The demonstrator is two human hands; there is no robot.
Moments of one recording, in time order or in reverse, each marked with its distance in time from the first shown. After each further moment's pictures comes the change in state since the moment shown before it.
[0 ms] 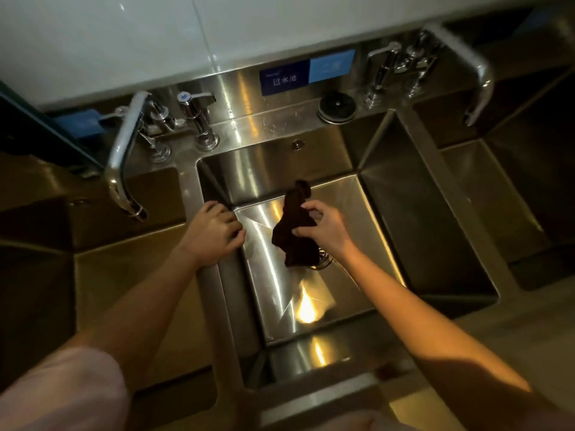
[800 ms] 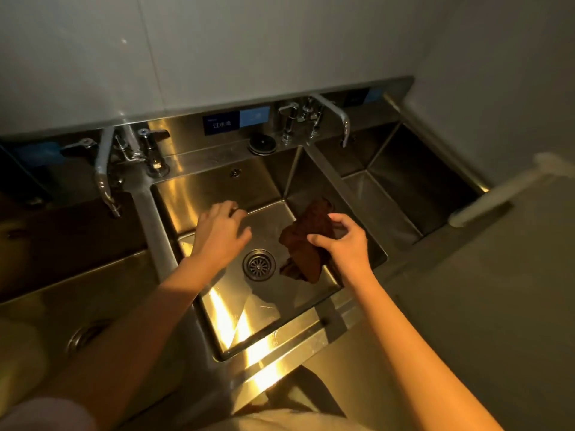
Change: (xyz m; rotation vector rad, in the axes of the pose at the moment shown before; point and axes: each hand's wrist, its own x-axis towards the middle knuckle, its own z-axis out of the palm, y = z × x) left_hand -0.002 0.109 -0.064 -0.305 0.232 -0.122; right_hand -0.186 -0.051 -0.088 0.183 0.554 -0.038
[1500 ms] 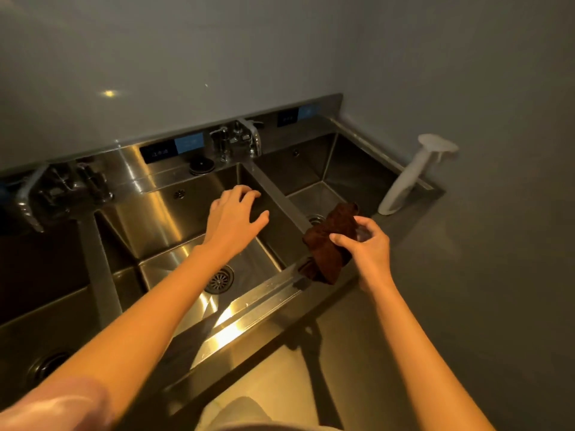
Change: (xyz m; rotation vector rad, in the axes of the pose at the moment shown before) left_hand -0.007 0.221 -0.029 -0.082 0.152 0.153; right_hand -0.037 0.032 -0.218 0.270 0.188 -0.002
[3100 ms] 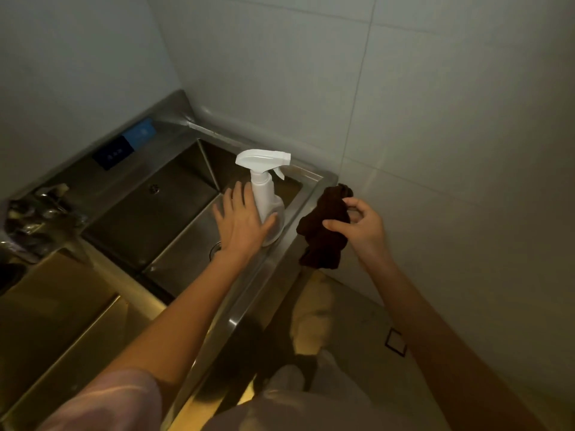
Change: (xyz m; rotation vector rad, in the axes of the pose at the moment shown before) left_hand 0.226 0.273 0.256 0.074 -0.162 0.142; right_hand 0.244 0.040 -0.260 0.059 0.214 0.138
